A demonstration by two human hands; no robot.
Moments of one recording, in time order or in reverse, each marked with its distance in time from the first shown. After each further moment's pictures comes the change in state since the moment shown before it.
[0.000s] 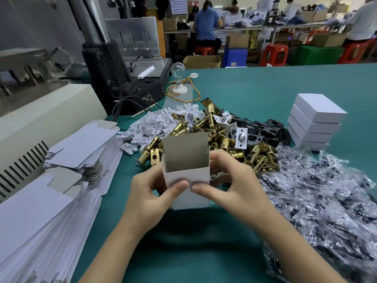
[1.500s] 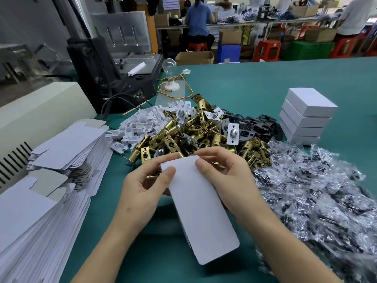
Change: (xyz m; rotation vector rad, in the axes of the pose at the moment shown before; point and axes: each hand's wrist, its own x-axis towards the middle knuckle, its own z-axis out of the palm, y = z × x) left_hand 0.002 0.003 0.011 -0.109 0.066 -0.324; right_hand 0.001 0.003 0.006 0.328 0.209 0.338
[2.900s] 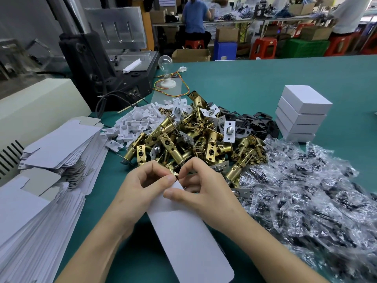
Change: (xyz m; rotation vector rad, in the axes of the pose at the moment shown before) left_hand 0.005 -0.002 -0.009 -0.015 -0.136 -0.171; right_hand -0.013 0.008 0.019 -0.259 -0.217 0.012
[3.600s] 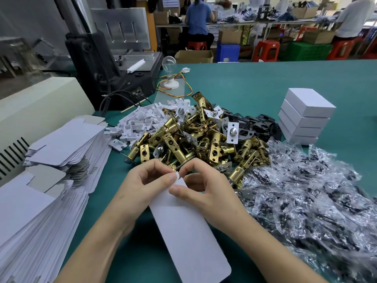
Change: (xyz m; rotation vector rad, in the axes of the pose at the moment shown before) left_hand 0.000 0.004 -0.003 -0.047 -0.010 -0.015; right_hand 0.001 0.003 0.001 0.074 -0.023 -0.065
